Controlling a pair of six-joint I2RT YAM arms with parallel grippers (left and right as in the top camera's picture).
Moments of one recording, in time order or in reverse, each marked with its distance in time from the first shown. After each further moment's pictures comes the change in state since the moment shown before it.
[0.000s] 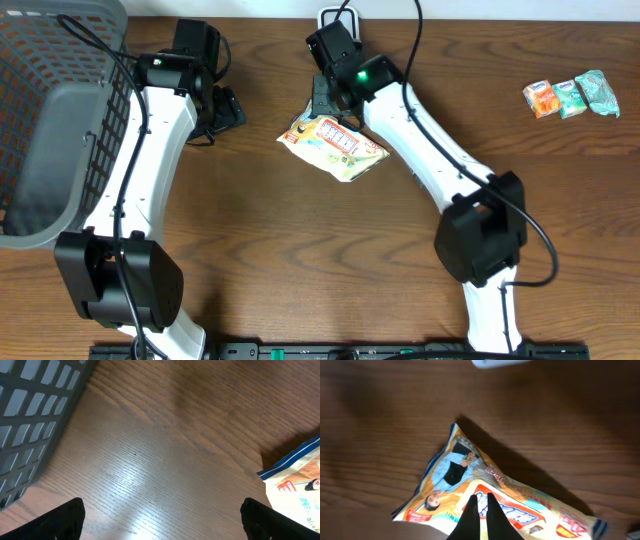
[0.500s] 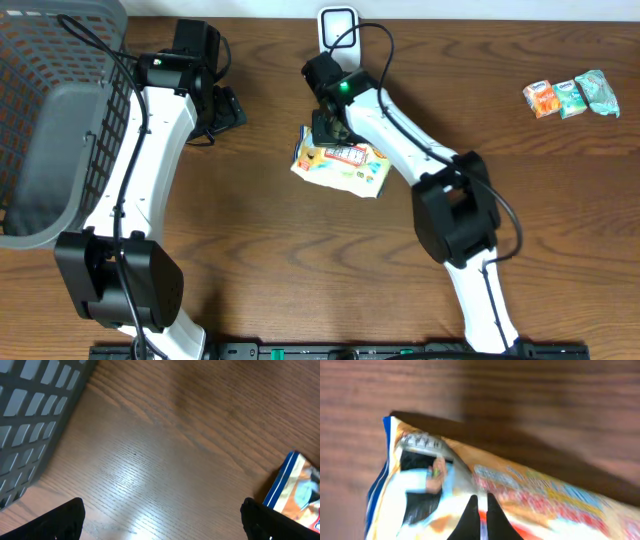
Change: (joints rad) left arm 0.000 0.000 0.000 0.000 0.000 0.000; right arm -0.002 0.127 -0.002 -0.146 -0.095 -0.034
